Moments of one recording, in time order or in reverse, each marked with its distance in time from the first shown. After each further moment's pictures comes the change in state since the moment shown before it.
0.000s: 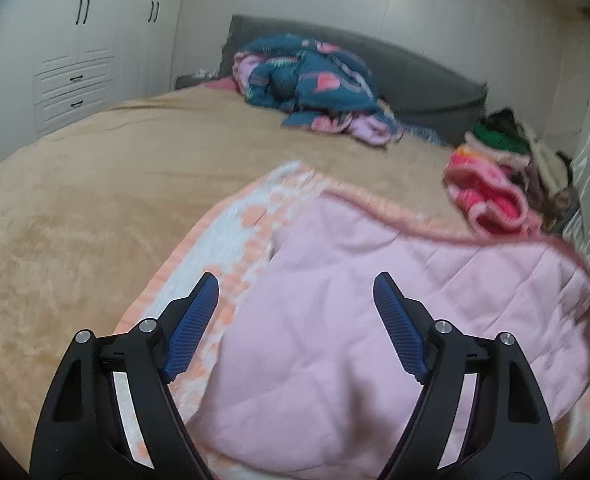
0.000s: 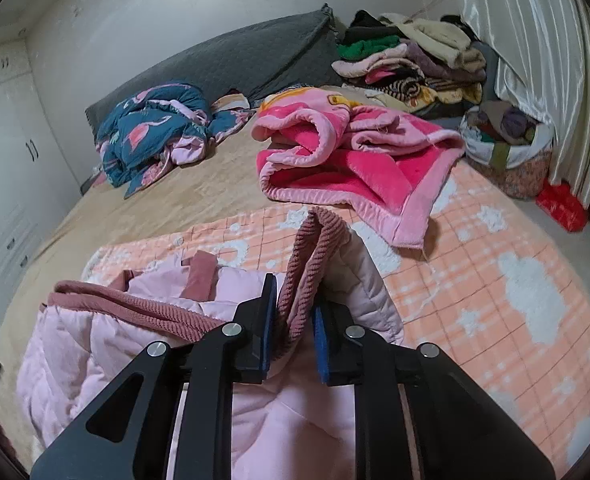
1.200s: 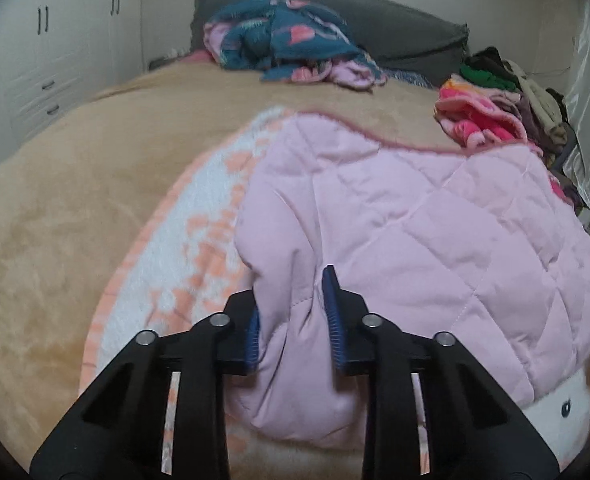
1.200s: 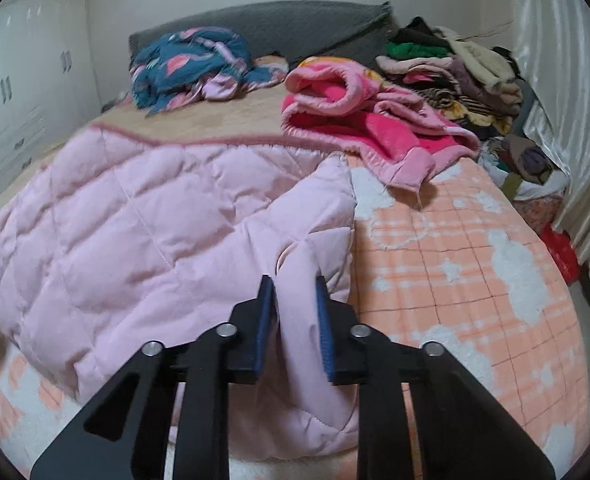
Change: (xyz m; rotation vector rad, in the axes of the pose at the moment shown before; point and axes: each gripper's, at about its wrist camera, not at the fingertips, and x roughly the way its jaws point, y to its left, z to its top) left arm 0.026 -0.014 -0.037 0.127 0.101 -0.012; right arm -0.021 -0.012 -0.095 -0.256 0.038 -0.026
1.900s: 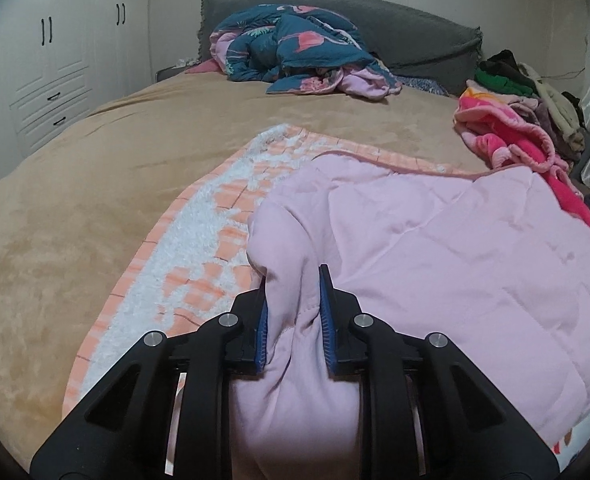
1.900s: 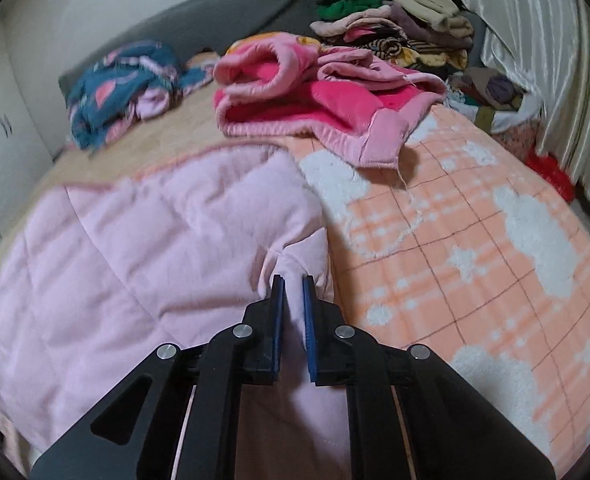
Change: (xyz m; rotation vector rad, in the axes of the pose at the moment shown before) left arm 0.061 -0.016 0.039 0.015 -0.016 0.065; right arm 0.080 -0.024 0.028 0.174 0.100 -0.099
